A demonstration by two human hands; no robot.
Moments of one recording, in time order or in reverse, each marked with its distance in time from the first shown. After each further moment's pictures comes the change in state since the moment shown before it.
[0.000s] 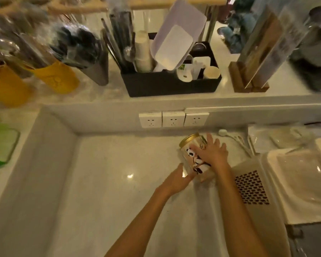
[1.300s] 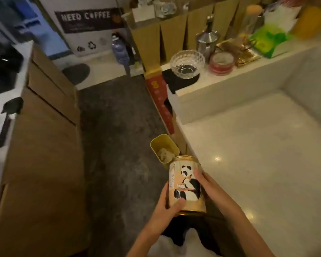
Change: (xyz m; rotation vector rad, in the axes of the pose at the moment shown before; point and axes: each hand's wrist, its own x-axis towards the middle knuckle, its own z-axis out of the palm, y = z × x) left_hand -0.475 -0.166 0.283 -1.337 1.160 -0.133; right_hand -0.435 0.028 0.212 0.059 -1.266 -0.657
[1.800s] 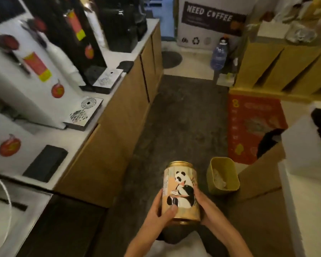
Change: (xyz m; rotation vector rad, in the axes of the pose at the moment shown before) left_hand -0.121 -0.040 -0.225 -0.372 0.439 0.204; right_hand 0.063 0.002 0.279 -0.092 -0.474 0.230
